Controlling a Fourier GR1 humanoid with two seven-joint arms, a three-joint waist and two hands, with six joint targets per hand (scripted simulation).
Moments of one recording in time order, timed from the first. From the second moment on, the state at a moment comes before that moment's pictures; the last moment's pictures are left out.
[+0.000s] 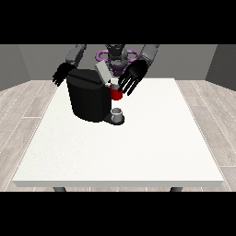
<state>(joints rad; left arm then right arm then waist) -1.16 0.46 0.07 -0.62 -0.74 -0.18 -0.17 -0.33 -0.05 -0.07 -1.36 -0.03 -0.17 -0.07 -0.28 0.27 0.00</state>
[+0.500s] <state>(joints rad) -1.15 0.45 0.06 -0.62 -0.76 -0.22 -0.16 -0.29 -0.04 -0.06 -1.36 -0.04 -0.17 -0.07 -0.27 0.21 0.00</state>
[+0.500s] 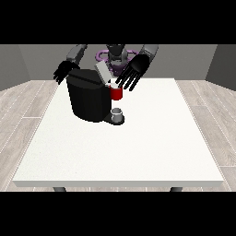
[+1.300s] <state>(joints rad) -0.96 0.29 0.23 -0.64 -0.55 -0.21 -0.18 -0.14 -0.05 -0.07 -1.37 -0.06 -0.15 -0.12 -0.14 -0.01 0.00</state>
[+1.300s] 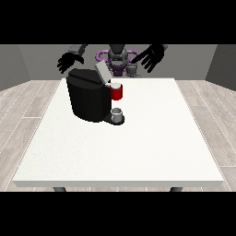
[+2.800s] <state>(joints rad) -0.45 0.02 0.29 -0.97 -0.14 -0.32 -0.19 -0.30 -0.17 -0.03 -1.40 -0.05 0.01 0.05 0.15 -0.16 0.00</state>
